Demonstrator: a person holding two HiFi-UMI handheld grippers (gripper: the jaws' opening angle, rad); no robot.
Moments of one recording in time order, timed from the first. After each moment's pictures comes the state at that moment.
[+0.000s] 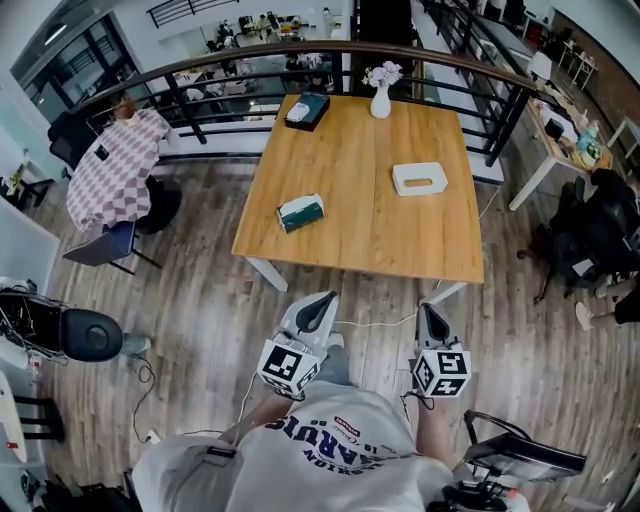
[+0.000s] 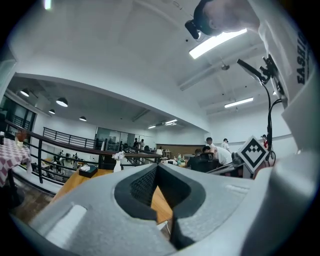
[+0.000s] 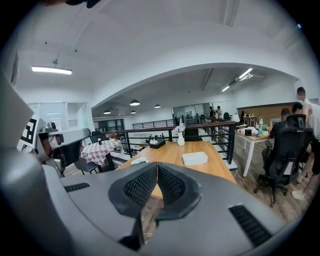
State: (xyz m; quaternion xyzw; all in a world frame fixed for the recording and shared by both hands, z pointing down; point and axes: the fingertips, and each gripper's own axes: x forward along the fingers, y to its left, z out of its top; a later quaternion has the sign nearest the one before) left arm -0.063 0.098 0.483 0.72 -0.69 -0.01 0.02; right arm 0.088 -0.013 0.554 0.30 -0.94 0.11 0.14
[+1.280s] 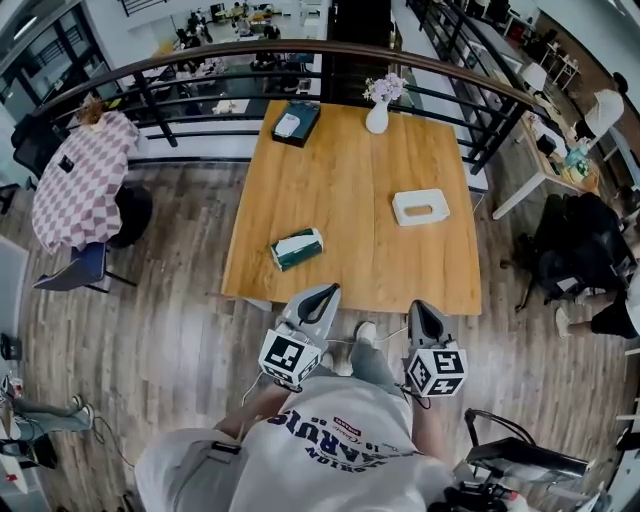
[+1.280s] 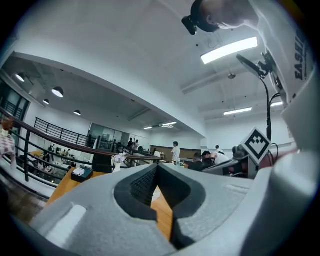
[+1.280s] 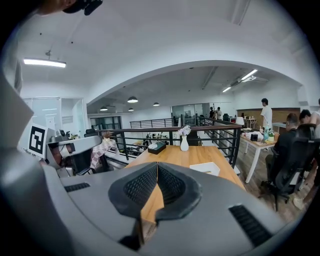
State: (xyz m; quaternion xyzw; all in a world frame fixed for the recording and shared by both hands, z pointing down) left arm -0.237 -0.015 0.480 0.75 -0.66 -0.05 0.03; right arm -0.090 -0.095 0.519 0.32 -0.93 0.10 0.15
